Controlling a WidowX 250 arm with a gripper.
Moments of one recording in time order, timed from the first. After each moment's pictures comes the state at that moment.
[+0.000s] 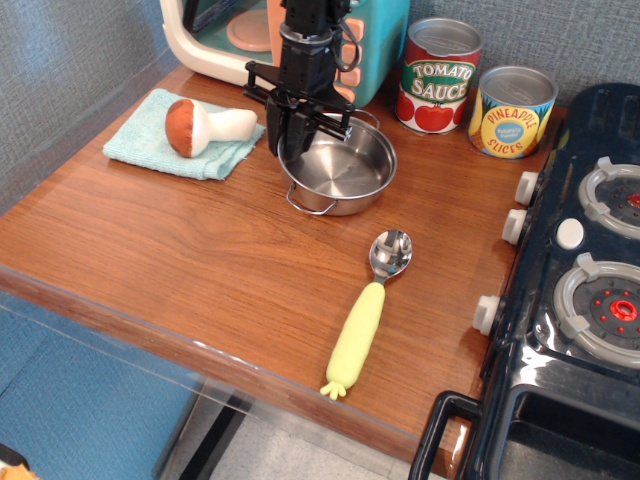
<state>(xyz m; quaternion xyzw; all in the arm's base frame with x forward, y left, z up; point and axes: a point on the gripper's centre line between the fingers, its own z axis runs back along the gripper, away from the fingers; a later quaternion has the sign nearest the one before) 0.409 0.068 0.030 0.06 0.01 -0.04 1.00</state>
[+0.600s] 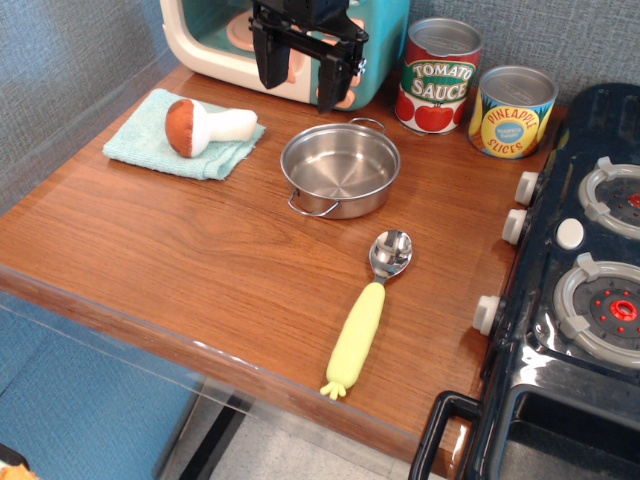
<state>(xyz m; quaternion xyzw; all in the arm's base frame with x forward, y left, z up) 0.404 0.057 0.091 0.04 -0.03 -0.08 1.00</state>
